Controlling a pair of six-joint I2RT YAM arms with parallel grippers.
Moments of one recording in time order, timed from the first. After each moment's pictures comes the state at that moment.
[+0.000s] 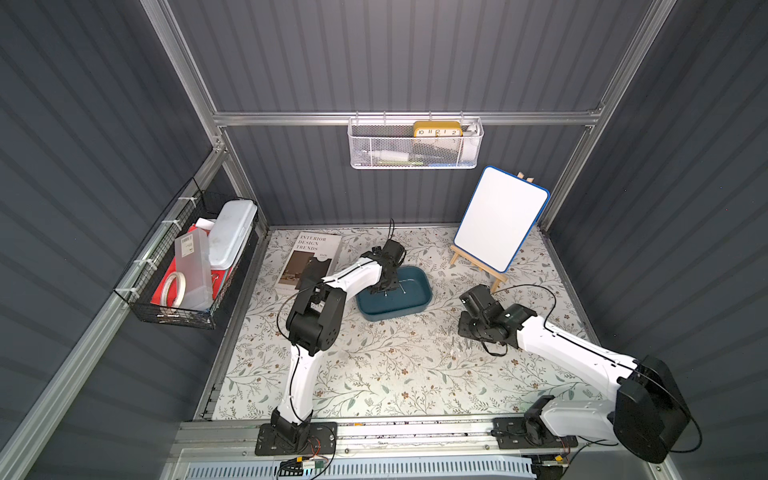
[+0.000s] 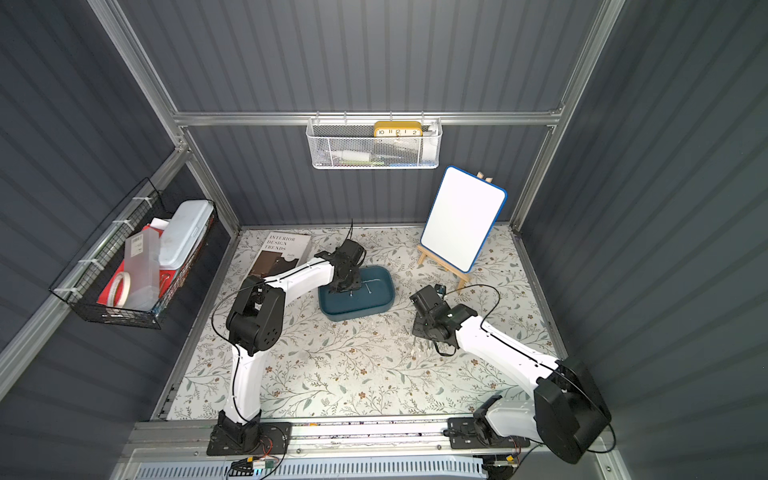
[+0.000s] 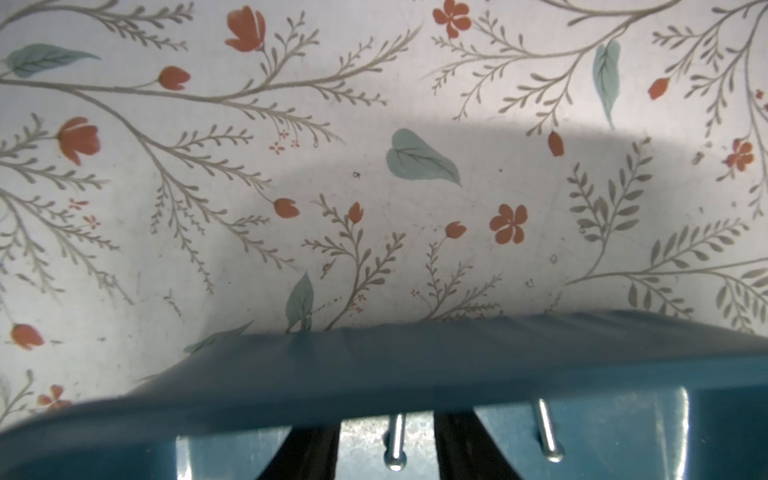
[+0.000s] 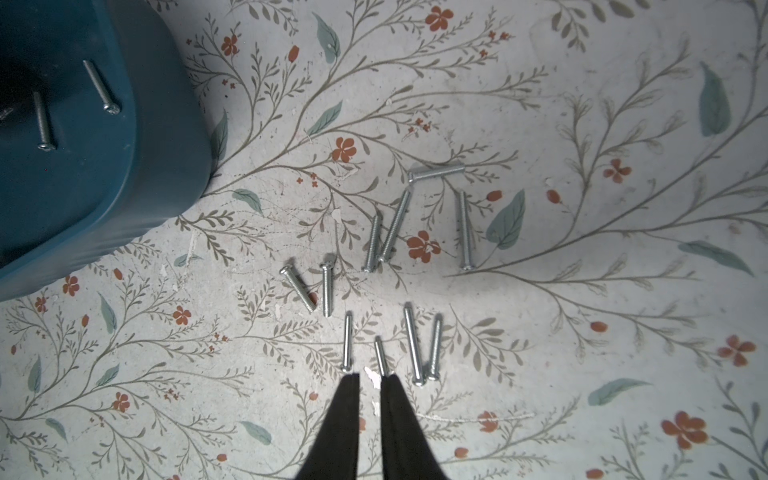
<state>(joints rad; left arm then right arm) -0.57 2.18 1.67 -0.68 -0.18 -0.63 0.59 1.28 0.81 -0.65 0.18 0.79</state>
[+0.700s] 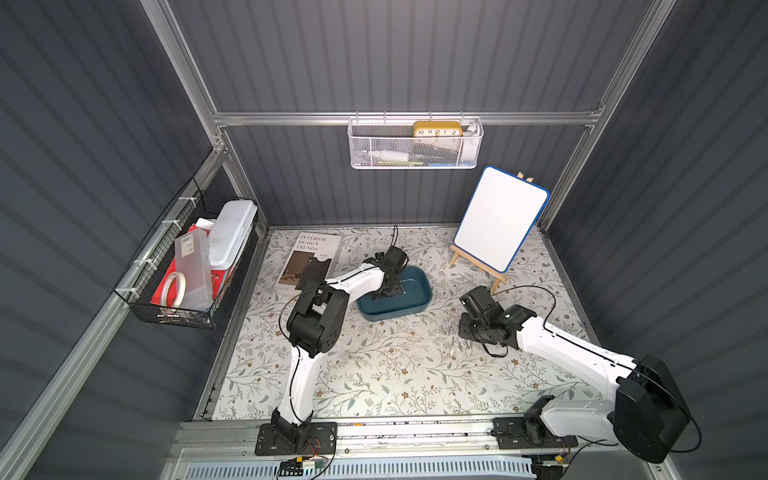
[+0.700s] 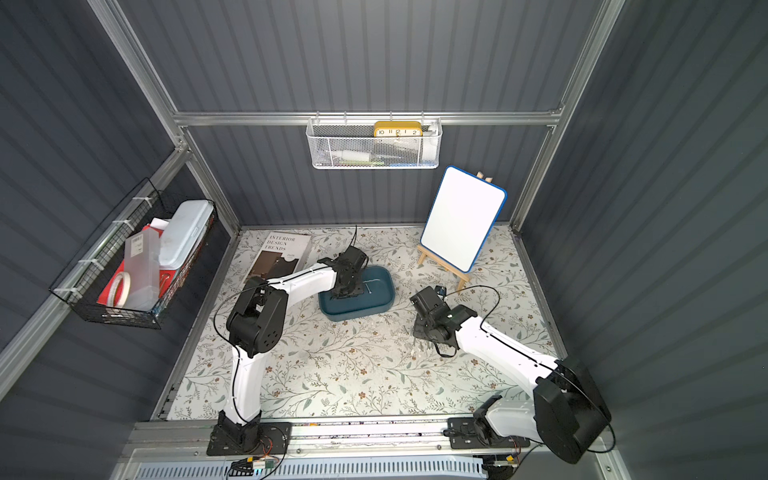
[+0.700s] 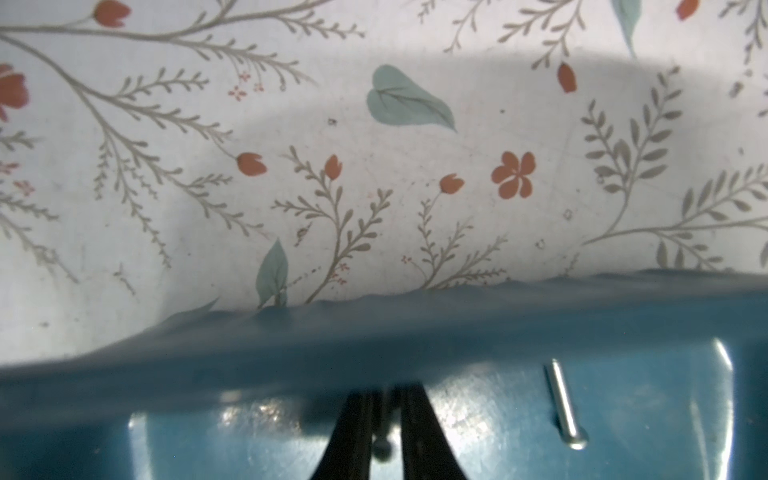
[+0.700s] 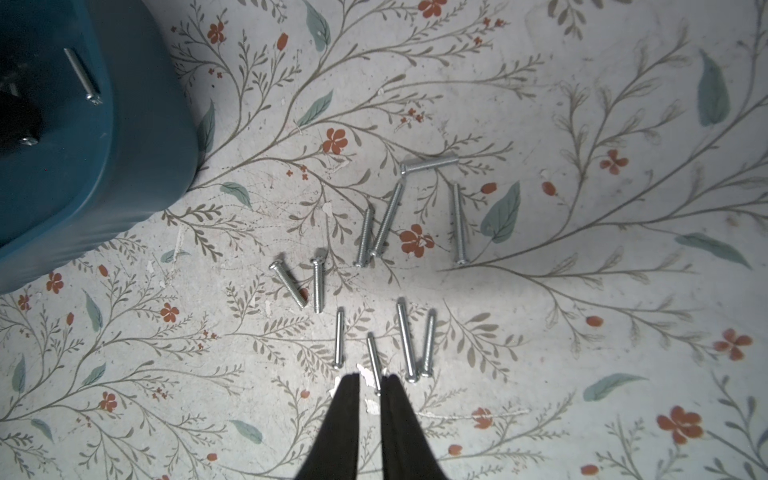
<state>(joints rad) -0.60 2.17 1.58 -0.61 -0.16 -0.62 0.59 1.28 0.80 -0.66 0.19 0.79</state>
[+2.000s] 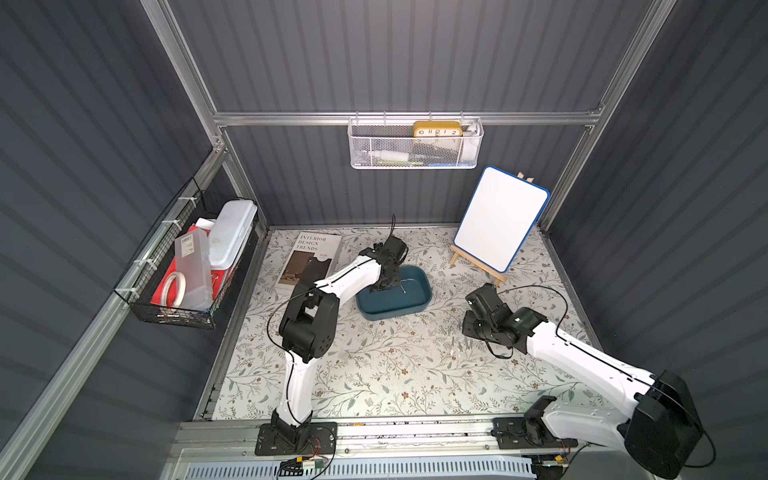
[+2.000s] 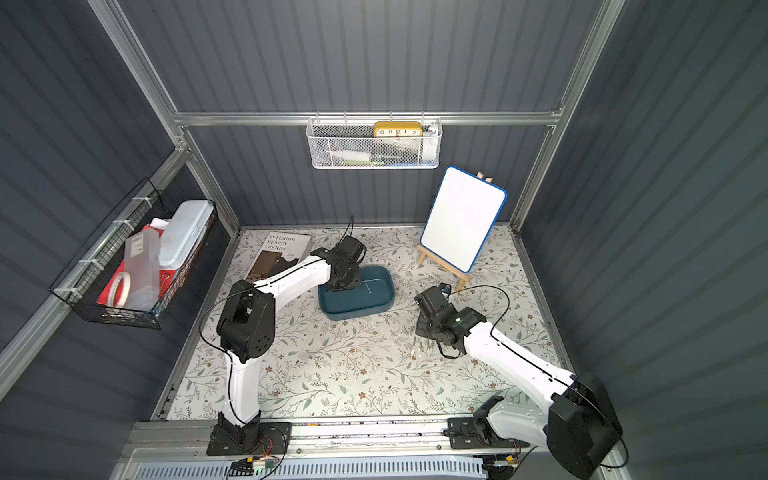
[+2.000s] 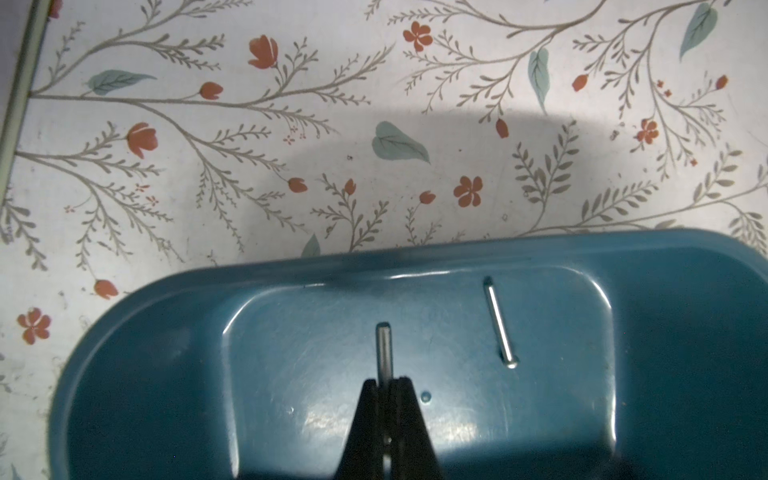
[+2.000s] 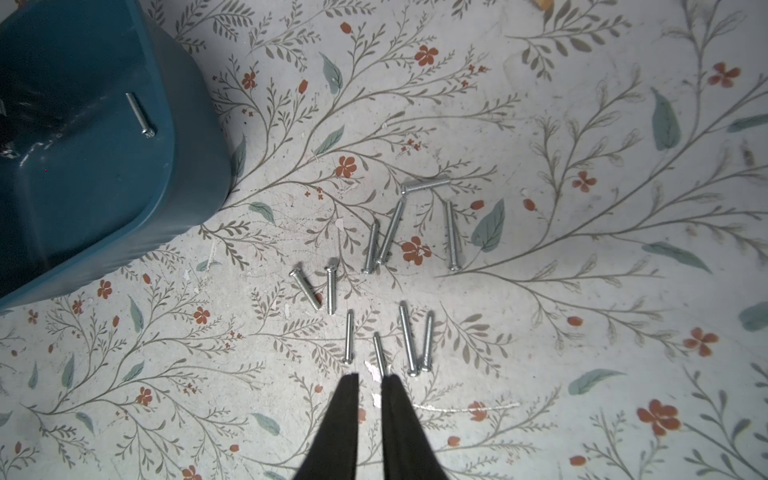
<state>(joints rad) -0.60 2.07 1.66 -0.75 -0.18 -0.61 0.59 1.19 0.80 -0.67 0.21 0.80</state>
